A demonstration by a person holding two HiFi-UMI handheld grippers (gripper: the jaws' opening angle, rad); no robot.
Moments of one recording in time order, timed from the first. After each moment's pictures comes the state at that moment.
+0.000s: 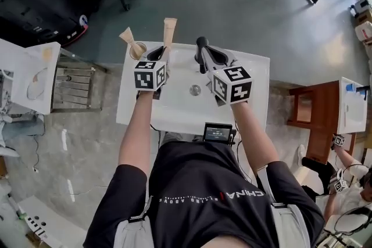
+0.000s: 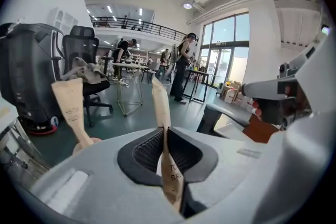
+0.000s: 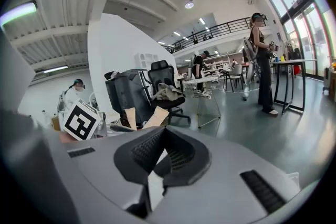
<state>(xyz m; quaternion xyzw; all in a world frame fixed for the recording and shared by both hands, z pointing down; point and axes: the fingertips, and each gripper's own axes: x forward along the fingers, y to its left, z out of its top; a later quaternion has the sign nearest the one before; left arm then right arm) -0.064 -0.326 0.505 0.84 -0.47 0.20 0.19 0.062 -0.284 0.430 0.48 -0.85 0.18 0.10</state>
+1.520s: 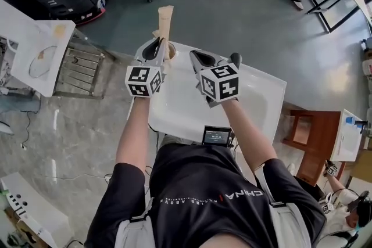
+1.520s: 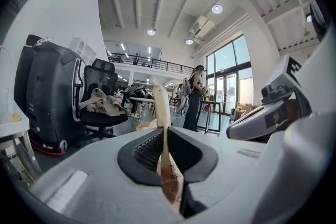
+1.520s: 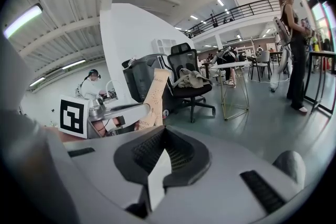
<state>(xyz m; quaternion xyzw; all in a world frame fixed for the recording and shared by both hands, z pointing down) -0.198 -0.354 0.449 0.83 -0.55 0.03 0.08 -0.100 -0.318 0.460 0.37 -0.89 0.20 0.16</state>
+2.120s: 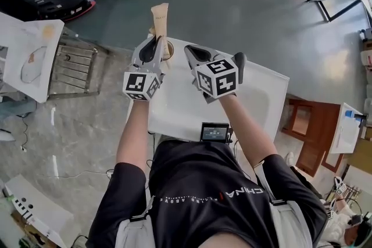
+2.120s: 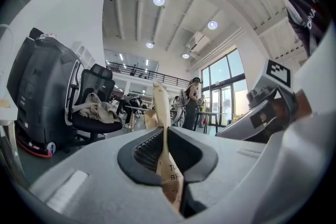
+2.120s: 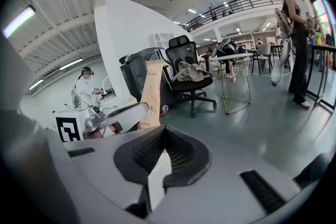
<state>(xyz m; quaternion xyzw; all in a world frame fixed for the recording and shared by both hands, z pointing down) -0.203 -0.371 0.472 0.85 -0.52 -0.04 0.04 -0.119 -0.348 0.493 0.37 -0.88 0.23 0.18</state>
